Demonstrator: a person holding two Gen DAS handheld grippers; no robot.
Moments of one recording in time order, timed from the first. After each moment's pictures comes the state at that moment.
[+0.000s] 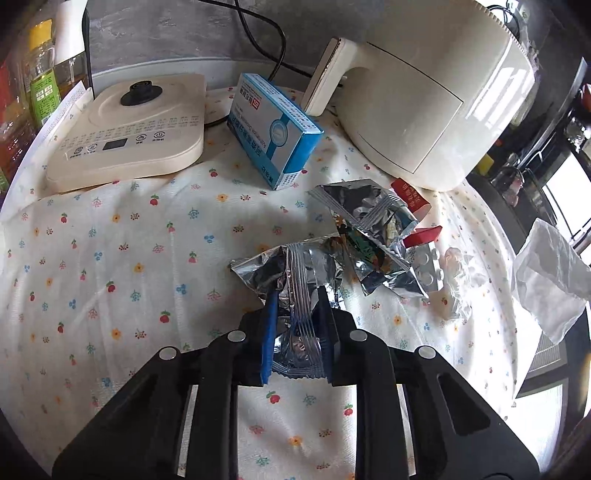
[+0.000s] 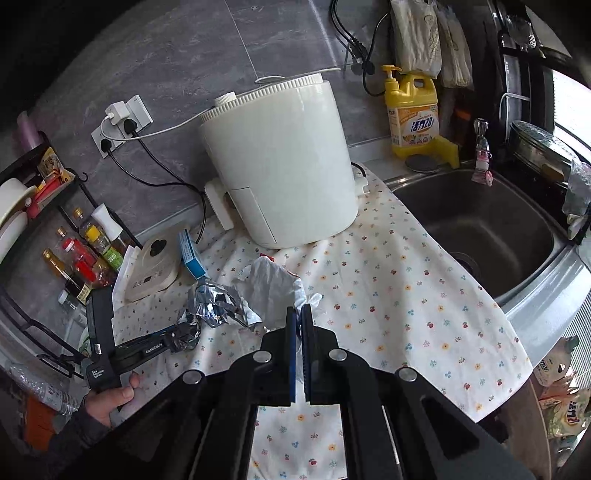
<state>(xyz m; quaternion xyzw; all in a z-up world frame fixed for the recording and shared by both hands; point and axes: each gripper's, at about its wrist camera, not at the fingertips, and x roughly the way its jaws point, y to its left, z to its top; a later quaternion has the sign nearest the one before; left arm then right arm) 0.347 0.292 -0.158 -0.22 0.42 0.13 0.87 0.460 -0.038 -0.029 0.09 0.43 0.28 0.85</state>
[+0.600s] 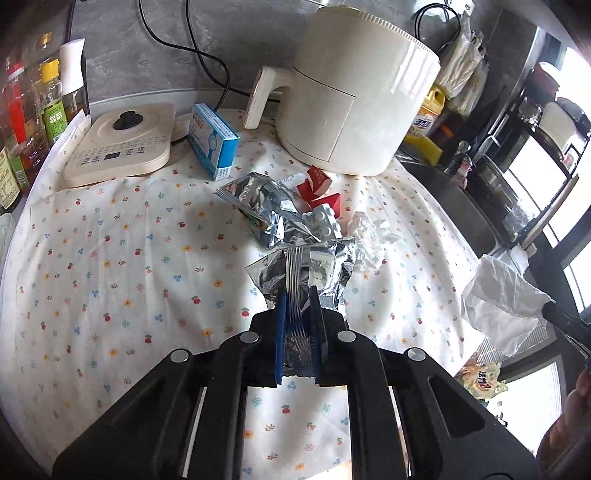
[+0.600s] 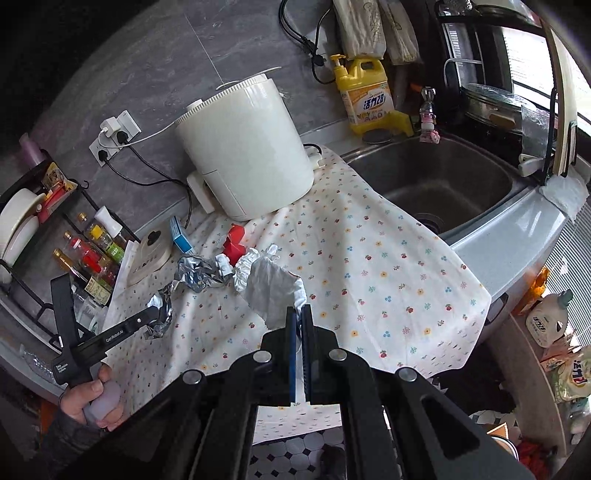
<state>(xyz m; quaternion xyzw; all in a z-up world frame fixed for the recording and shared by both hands) 0.289 0.196 -0.111 -0.19 0.40 0.10 0.89 0.404 -0.141 -0.048 0.13 0.45 0.27 0.84</state>
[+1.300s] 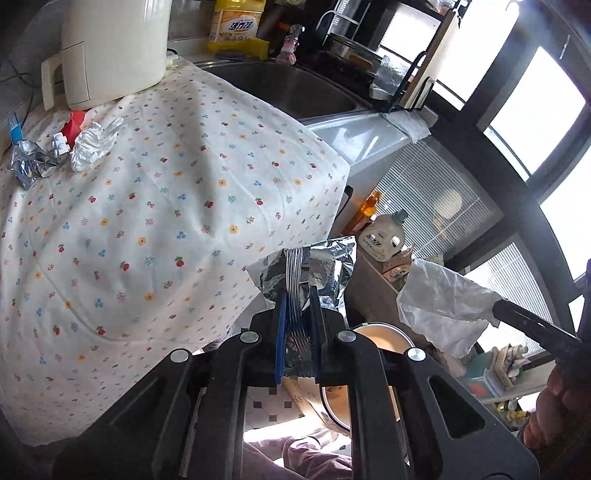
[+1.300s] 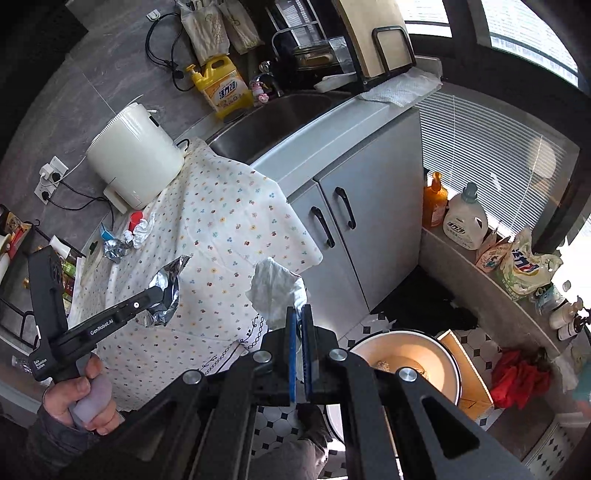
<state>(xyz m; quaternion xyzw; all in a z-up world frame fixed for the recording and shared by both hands) 0.291 -0.075 -0.144 -0.10 0.48 -0.10 0.87 0.291 -0.367 -0.116 0.19 0.51 0.12 0.83</state>
